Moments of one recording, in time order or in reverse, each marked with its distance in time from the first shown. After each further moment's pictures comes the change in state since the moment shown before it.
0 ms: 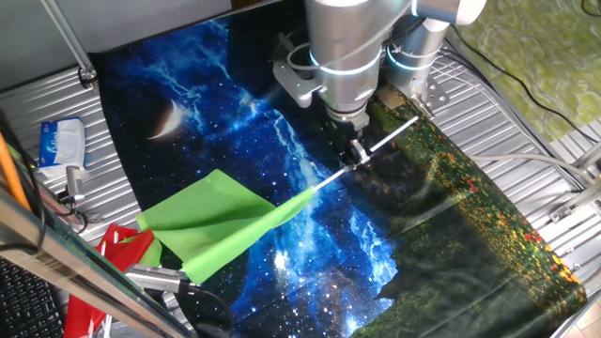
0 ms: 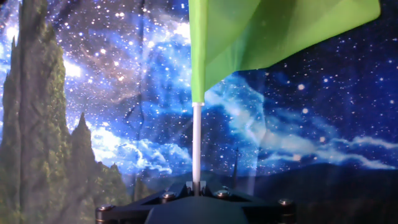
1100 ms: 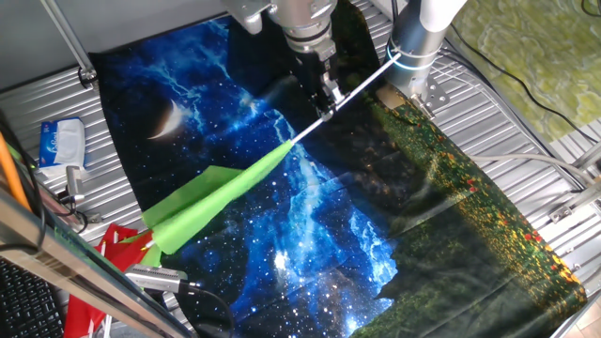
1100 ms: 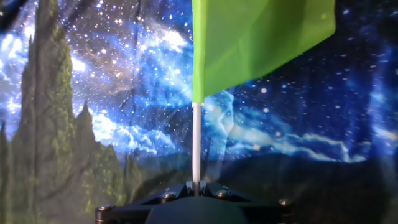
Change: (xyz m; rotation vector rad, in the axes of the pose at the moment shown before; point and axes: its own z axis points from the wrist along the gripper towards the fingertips) arm -0.008 -0.048 -0.122 -0.023 0.067 -0.040
